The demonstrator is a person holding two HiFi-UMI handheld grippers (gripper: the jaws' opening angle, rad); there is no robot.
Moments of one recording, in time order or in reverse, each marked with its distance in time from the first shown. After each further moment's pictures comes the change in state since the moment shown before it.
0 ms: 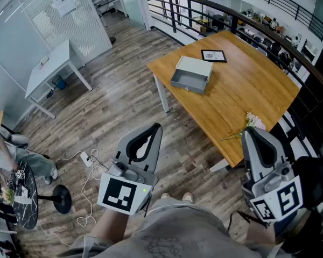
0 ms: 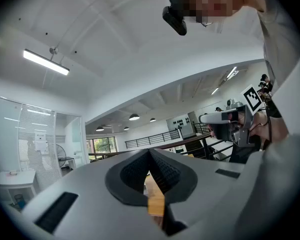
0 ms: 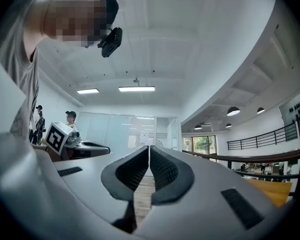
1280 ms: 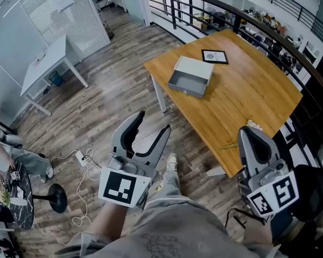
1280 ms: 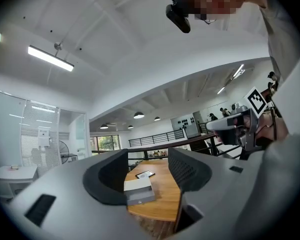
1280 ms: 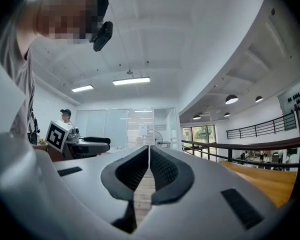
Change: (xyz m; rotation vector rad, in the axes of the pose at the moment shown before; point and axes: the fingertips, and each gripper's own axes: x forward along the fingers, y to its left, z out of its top) left arm 0.064 0.034 -0.031 -0.014 0.004 0.041; right arm 0.050 -0.051 -0.053 0.064 0.082 -0.004
